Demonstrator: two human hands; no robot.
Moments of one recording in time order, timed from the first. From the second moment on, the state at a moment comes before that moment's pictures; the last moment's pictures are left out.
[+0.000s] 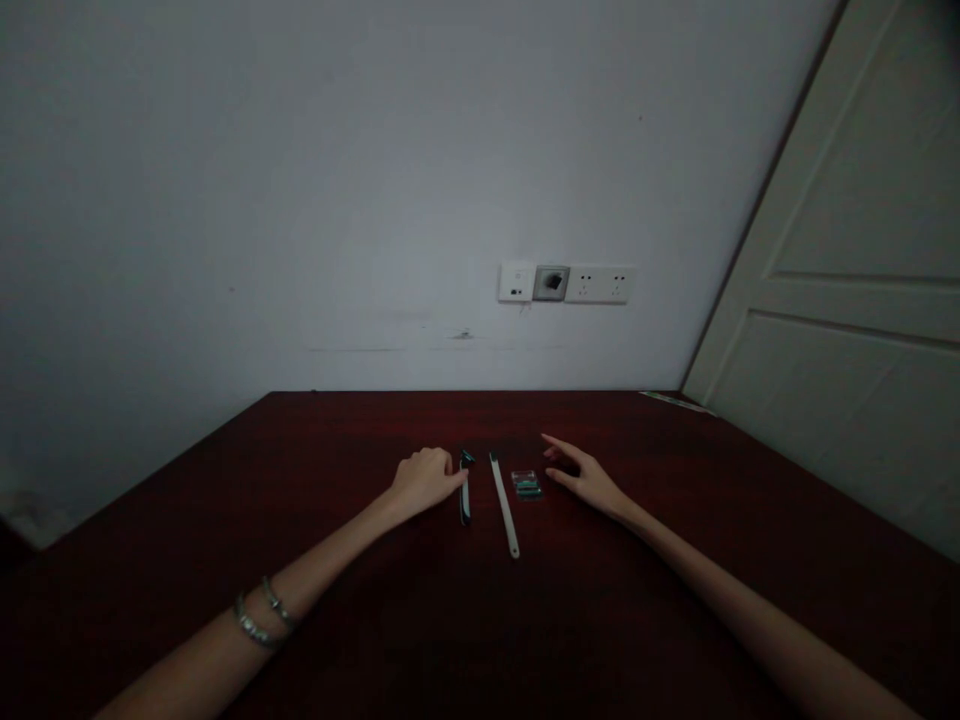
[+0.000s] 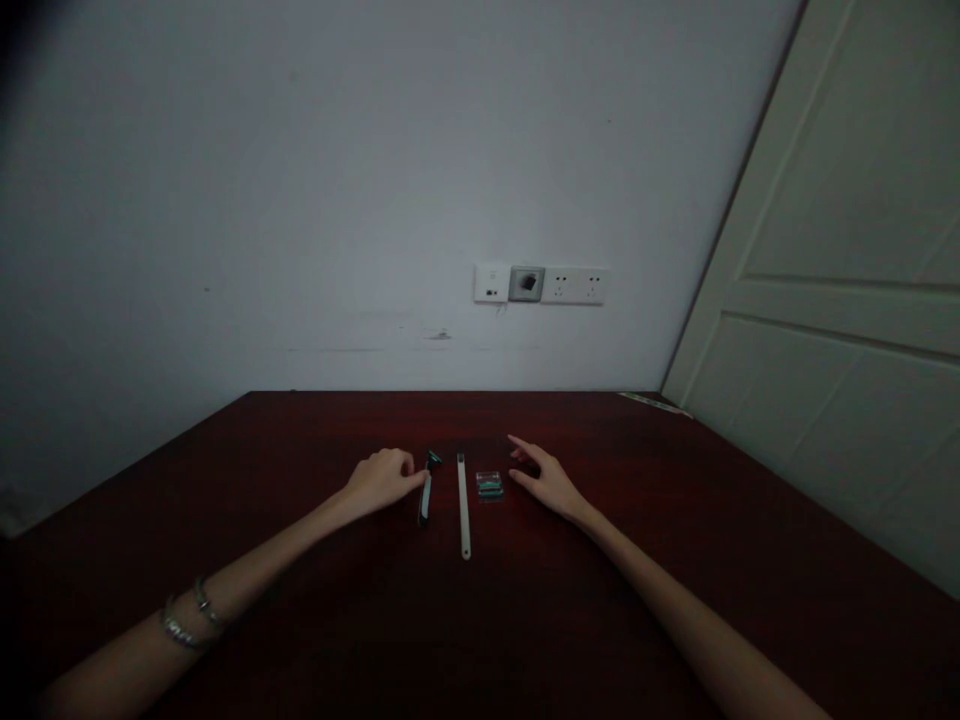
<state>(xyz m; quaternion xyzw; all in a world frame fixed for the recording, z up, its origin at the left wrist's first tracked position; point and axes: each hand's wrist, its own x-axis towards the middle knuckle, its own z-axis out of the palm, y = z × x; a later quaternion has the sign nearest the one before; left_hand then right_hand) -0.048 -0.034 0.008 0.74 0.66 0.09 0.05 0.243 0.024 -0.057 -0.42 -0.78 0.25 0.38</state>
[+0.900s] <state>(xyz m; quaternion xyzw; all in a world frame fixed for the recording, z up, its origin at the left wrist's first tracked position) -0.021 -0.055 0.006 0.74 0.66 0.12 0.02 0.231 0.016 -0.040 -0.44 -0.72 0.27 0.47</state>
